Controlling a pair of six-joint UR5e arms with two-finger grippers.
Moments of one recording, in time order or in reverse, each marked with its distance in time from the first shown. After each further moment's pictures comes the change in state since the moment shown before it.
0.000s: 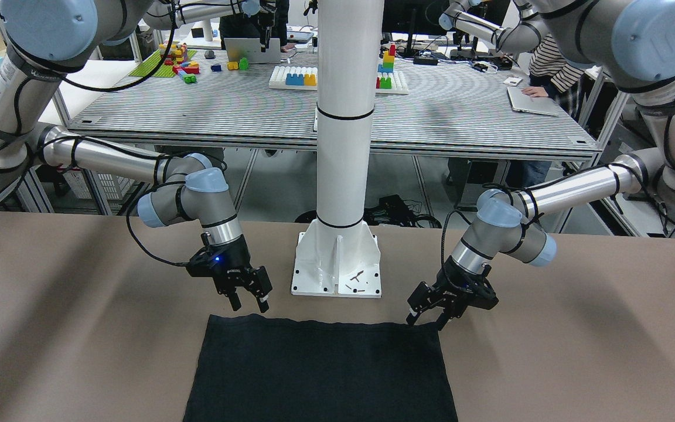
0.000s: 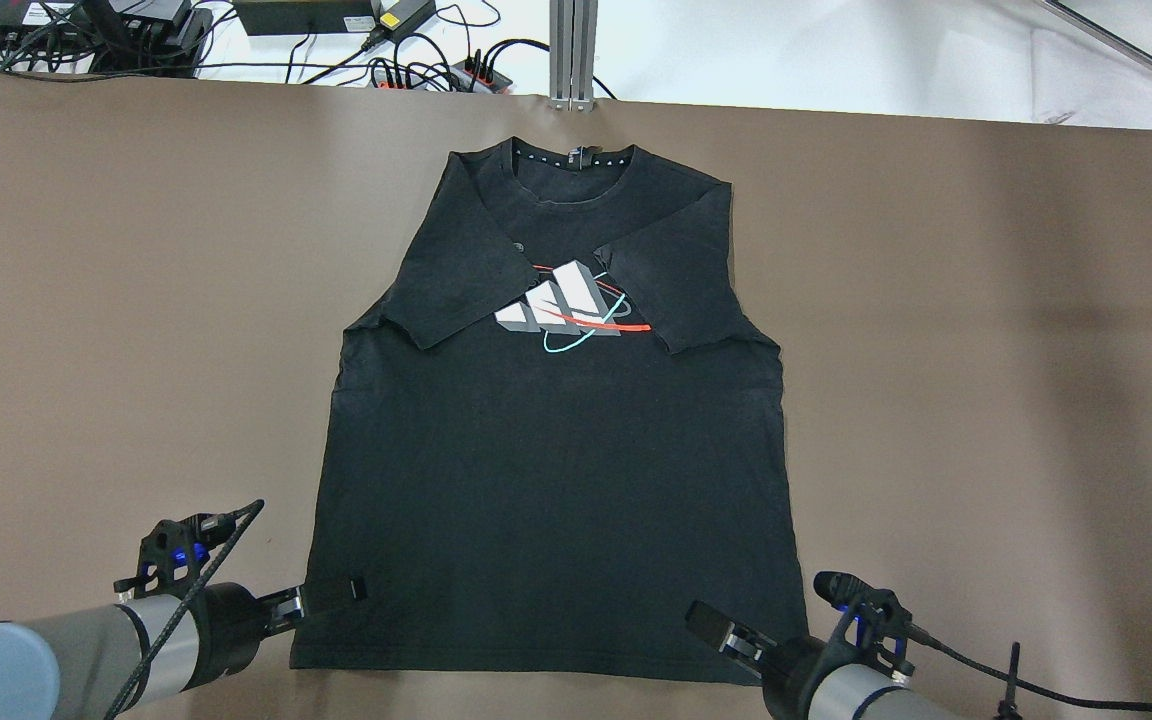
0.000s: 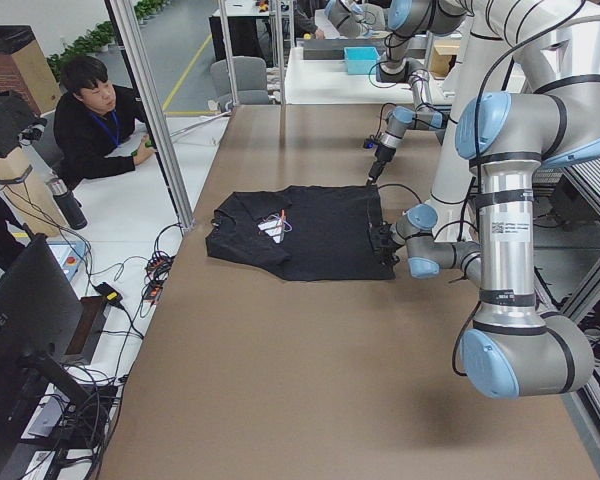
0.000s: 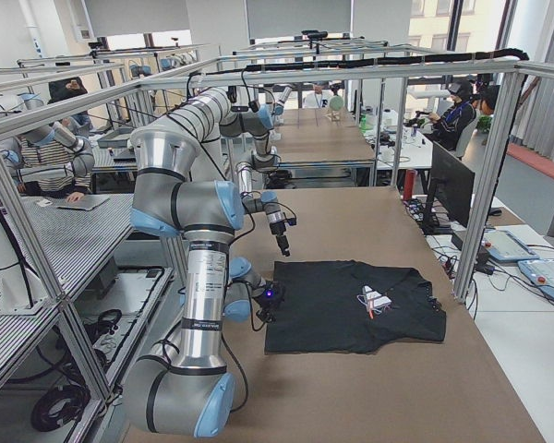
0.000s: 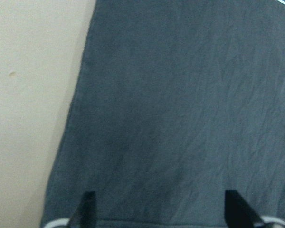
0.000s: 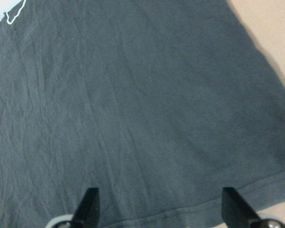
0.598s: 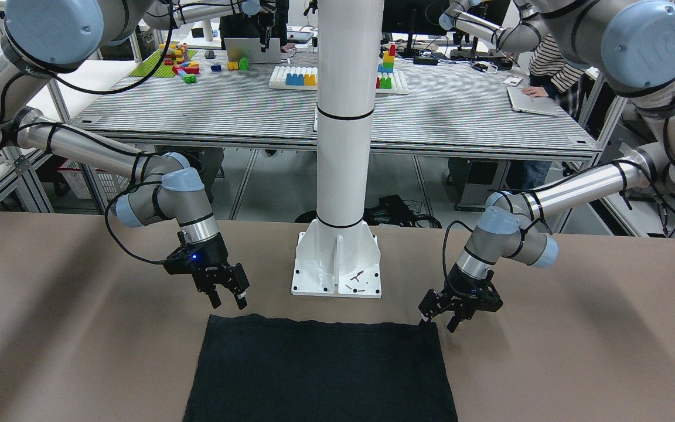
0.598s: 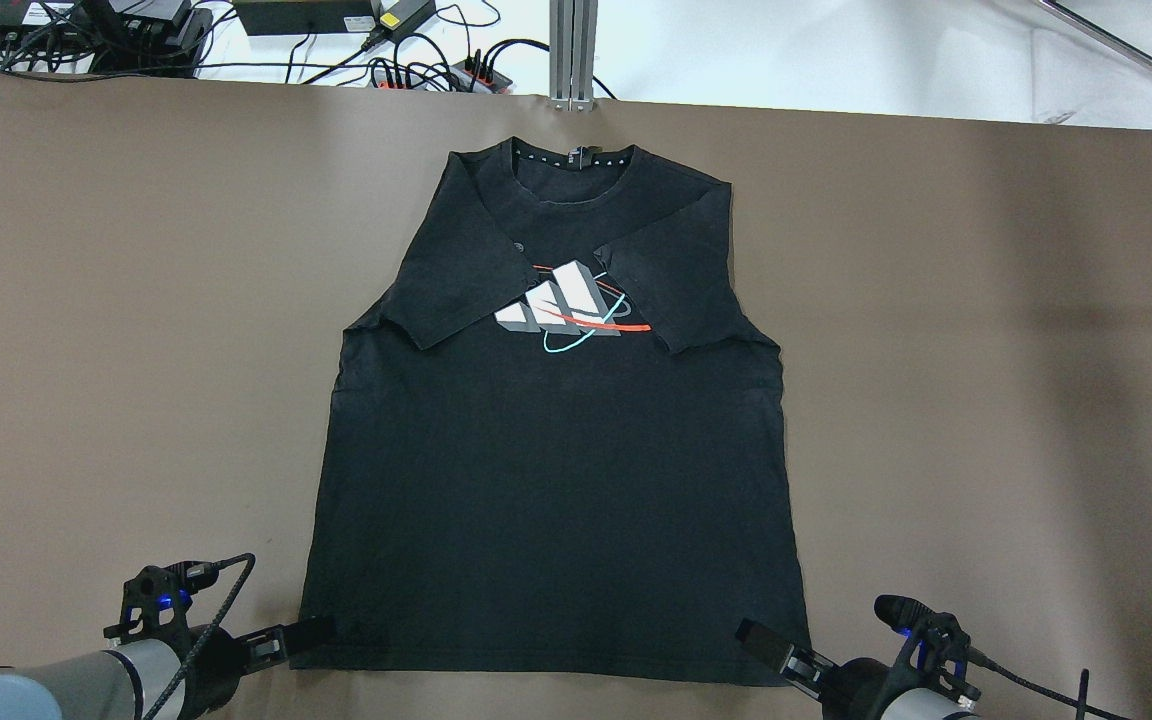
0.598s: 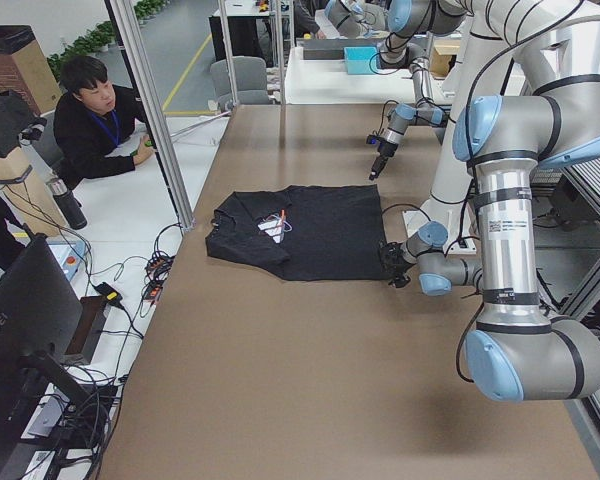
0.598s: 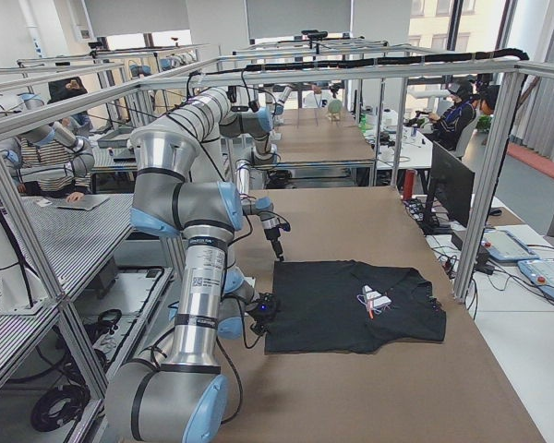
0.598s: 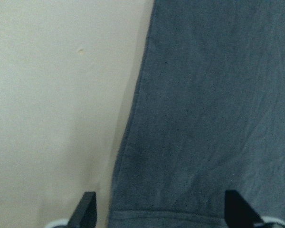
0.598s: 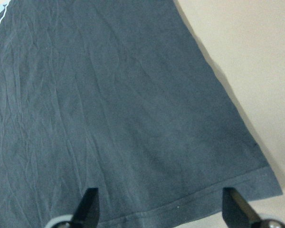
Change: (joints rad) left arm 0.076 0.055 0.060 -0.020 0.068 -0.020; right arm -0.034 -0.138 -0.005 0.152 -0.040 0.011
